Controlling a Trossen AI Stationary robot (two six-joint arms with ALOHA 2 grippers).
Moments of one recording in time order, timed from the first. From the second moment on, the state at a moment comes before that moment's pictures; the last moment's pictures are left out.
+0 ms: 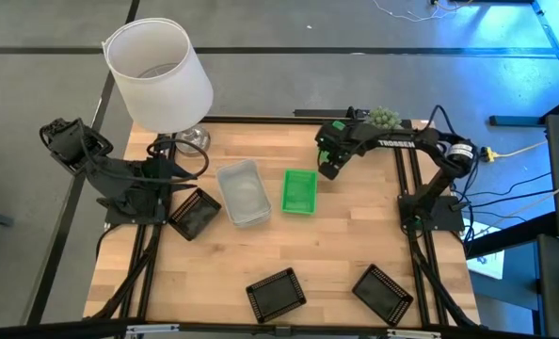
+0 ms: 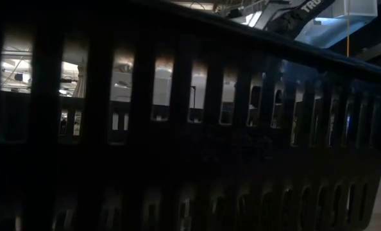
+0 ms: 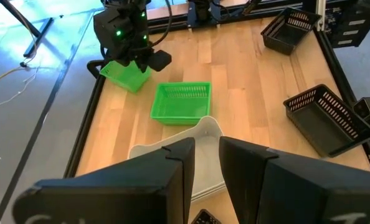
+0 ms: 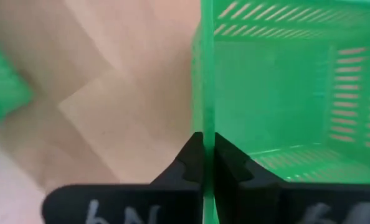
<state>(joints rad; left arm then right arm) -0.61 1.08 1.67 -1.28 -0.64 -0.29 -0.46 1.68 1.09 -0.74 0.19 0.10</state>
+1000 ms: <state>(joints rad) -0.61 1.08 1.67 -1.30 -0.79 -0.29 0.23 1.68 1.59 -1.00 0.29 0.18</state>
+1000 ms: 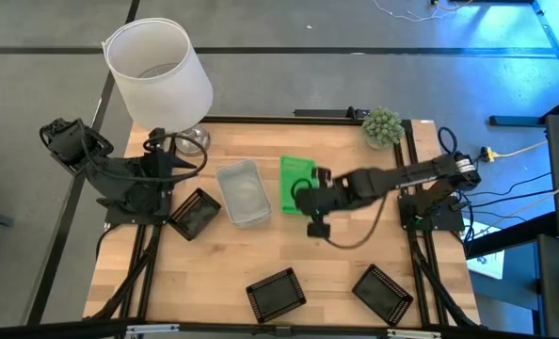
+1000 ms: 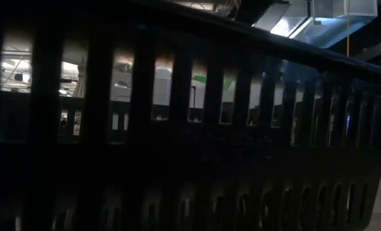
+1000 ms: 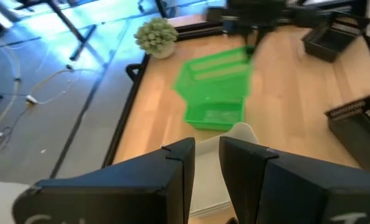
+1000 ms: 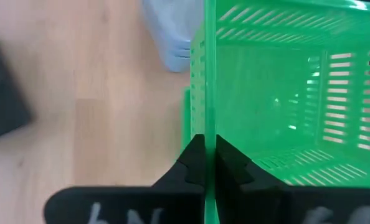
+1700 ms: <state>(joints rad) -0.61 1.08 1.67 -1.29 -0.82 -0.35 0.18 1.83 1.58 -1.02 0.34 0.24</state>
